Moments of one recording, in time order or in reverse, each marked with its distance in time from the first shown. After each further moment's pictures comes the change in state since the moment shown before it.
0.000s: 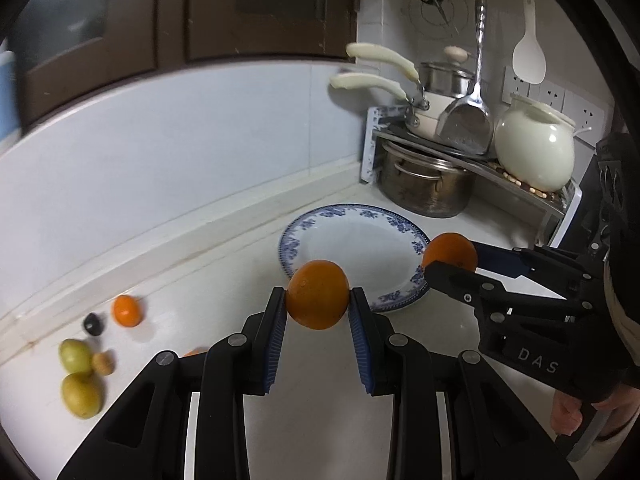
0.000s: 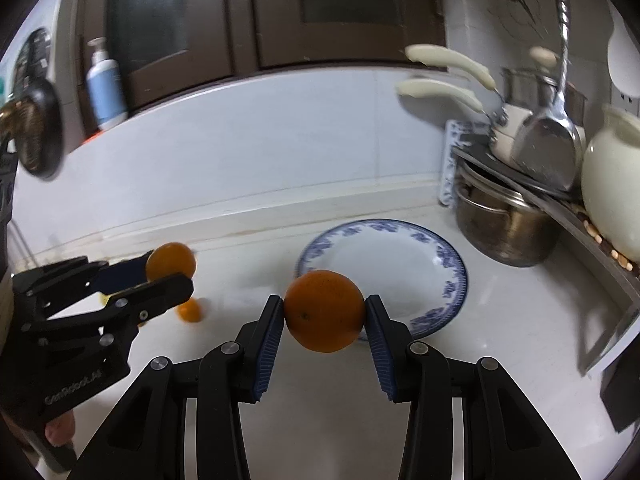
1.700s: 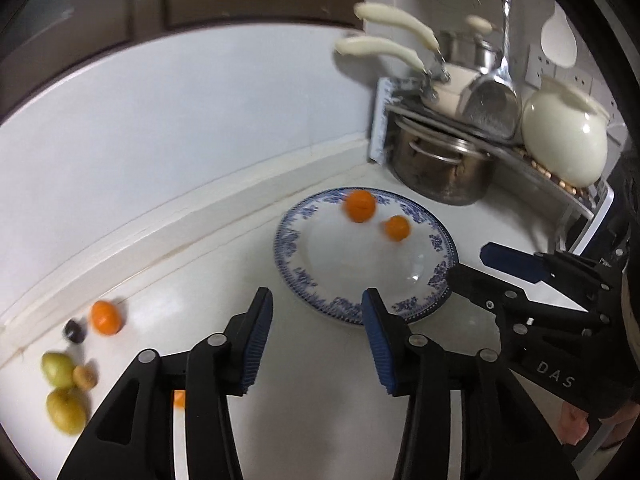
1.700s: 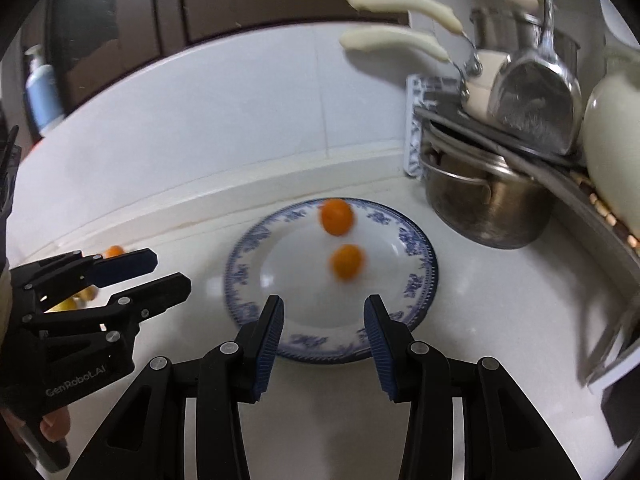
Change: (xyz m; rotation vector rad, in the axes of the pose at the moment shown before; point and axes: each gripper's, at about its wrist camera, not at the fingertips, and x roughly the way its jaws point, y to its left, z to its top) left arm 0.040 0.002 0.016 -0.022 0.091 0.040; right arm 0.039 -0.036 0.005 0.048 0.065 -0.035
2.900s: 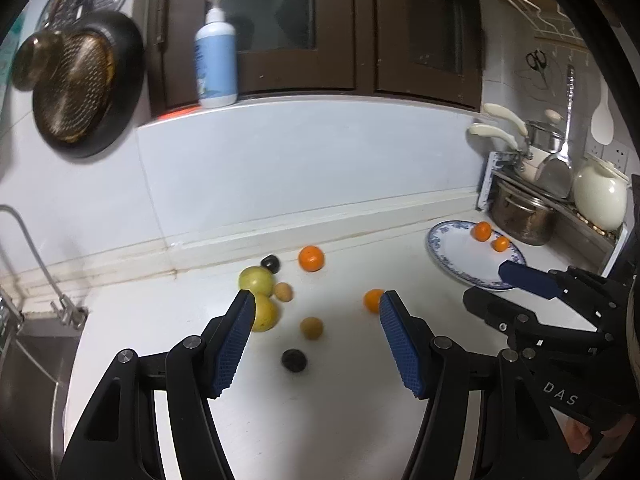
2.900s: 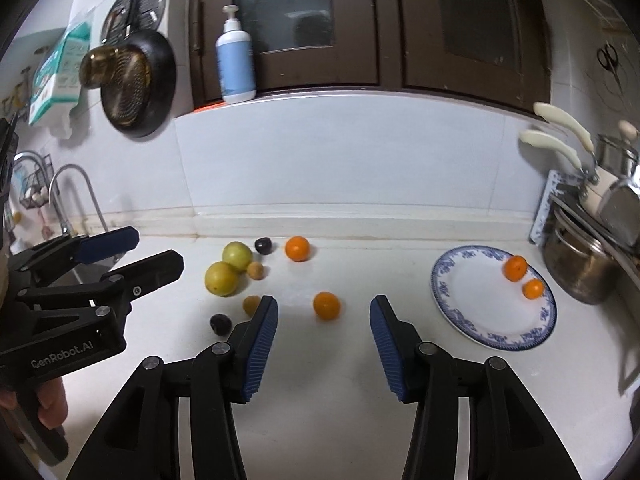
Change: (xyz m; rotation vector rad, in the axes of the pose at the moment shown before) left arm -0.177 0.106 -0.112 -0.205 -0.182 0.316; right arm -0.081 0.178 -0.050 -0.260 -0.126 0.232
